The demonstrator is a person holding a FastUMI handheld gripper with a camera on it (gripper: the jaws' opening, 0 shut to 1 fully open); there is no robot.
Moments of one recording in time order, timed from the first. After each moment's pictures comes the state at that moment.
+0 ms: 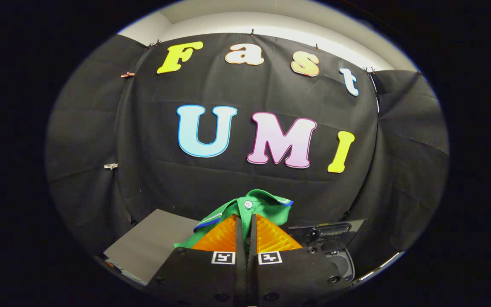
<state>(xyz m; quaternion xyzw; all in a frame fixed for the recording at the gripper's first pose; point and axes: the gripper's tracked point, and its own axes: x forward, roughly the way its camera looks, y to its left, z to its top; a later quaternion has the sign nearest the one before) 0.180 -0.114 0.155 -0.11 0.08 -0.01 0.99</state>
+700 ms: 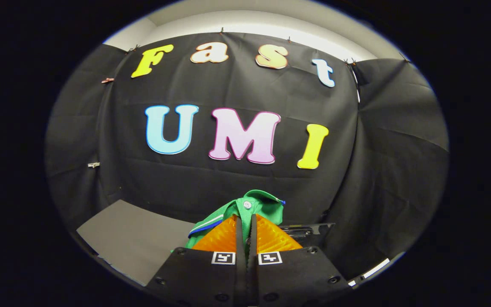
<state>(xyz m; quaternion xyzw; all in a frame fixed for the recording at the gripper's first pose) 0.186 -0.284 0.163 -0.10 0.10 -0.06 0.99</state>
